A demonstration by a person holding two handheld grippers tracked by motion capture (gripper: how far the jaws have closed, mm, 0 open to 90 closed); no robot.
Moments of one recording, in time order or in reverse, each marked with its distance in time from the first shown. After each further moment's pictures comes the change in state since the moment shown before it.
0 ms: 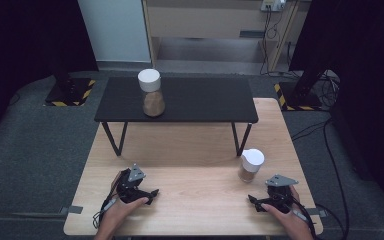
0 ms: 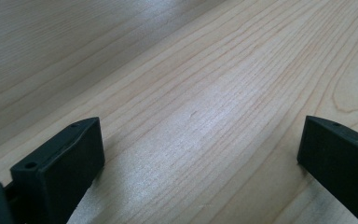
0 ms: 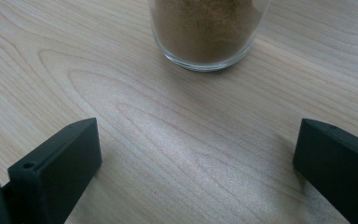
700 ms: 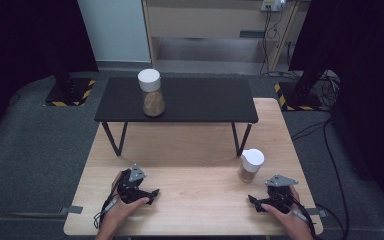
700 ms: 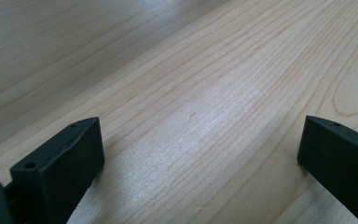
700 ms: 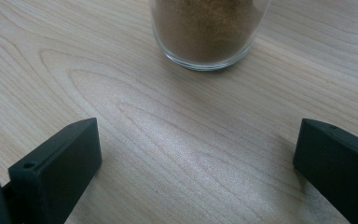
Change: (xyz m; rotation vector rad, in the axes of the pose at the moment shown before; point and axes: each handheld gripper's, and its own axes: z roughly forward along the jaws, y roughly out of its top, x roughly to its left) left arm -0.002 0.000 0.001 -0.002 0.006 -0.008; right arm 0.001 0.000 0.000 0.000 0.000 0.001
